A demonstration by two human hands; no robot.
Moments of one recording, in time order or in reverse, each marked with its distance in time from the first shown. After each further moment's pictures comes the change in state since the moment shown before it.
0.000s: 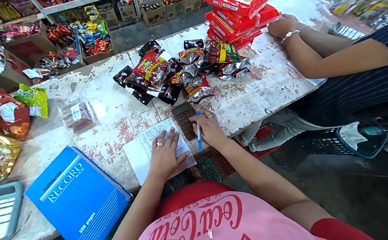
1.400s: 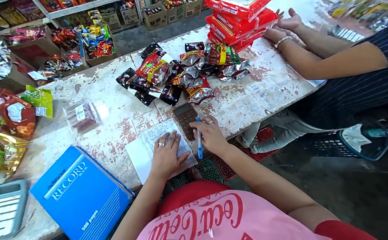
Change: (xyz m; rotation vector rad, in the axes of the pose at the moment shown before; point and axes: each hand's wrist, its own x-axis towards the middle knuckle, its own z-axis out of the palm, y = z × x) left_hand -0.005 -0.002 0.002 -0.050 0.096 0.051; right_hand -0.014 -0.013 0.000 -0.038 0.008 -0.048
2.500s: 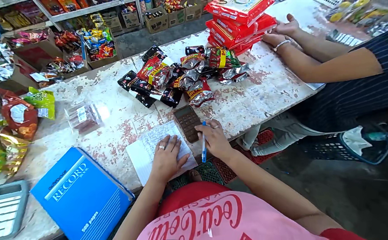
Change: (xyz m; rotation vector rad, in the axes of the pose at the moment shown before) left_hand -0.005 -0.003 0.007 -0.026 0.147 0.073; right_hand -0.017 0.015 0.003 0.034 0.041 -0.002
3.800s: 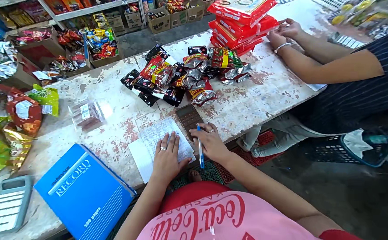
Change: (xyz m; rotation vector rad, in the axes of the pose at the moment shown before) left_hand -0.008 0.003 -0.003 0.129 -0.208 -0.107; right_hand -0.003 -0.021 0.006 0.030 -0.090 -0.034
